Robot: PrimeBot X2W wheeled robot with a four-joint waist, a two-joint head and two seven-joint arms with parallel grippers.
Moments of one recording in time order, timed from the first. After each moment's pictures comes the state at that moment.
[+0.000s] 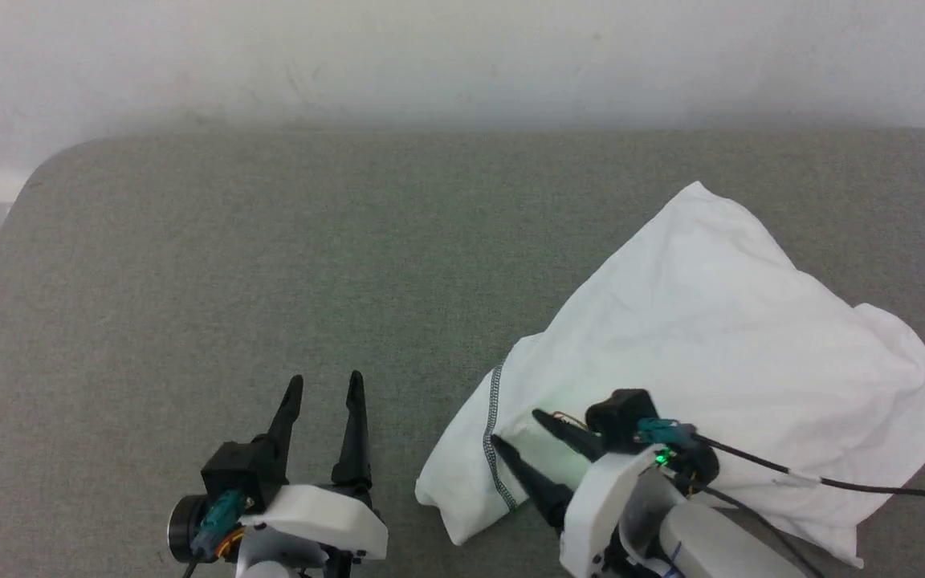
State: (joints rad) left arm -0.05 0.05 -0.20 0.19 -0.29 0.09 -0.26; right arm -0.38 -0.11 0.74 0.61 0.60 0.13 -0.05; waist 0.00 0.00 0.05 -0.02
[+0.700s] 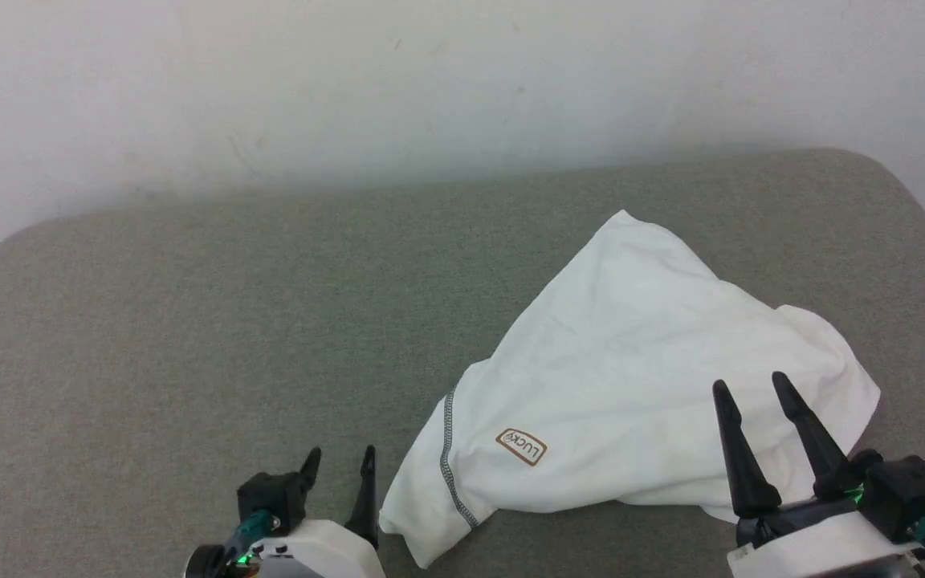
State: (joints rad) left arm -0.04 0.06 -0.21 0.36 -0.27 0.06 -0.22; right arm 0.08 -0.10 0.08 0.02 0.25 0.13 -0.23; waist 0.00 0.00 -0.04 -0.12
